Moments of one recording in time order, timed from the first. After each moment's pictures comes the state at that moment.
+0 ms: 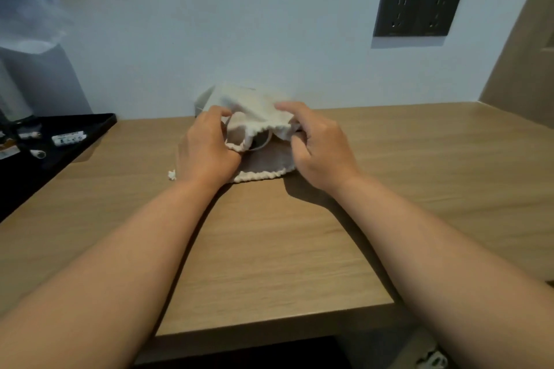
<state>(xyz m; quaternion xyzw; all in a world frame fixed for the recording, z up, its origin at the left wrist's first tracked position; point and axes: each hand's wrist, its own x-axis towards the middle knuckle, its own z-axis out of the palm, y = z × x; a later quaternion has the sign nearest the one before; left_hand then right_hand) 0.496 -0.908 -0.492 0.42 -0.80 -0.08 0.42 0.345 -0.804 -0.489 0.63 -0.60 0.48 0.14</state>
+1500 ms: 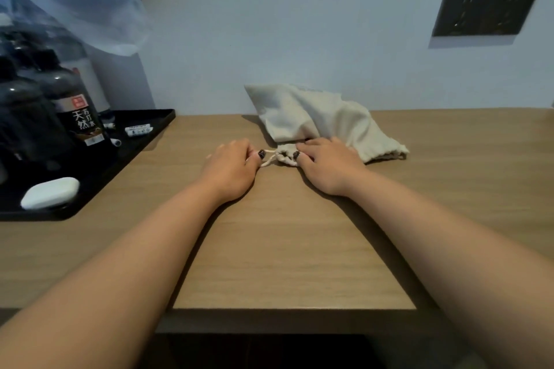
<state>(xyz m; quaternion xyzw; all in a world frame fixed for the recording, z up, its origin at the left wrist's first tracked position) 0.555 -0.918 -0.498 0.45 -0.85 -0.13 0.24 0.387 -0.841 -0.494 0.62 -0.78 0.13 0.00</state>
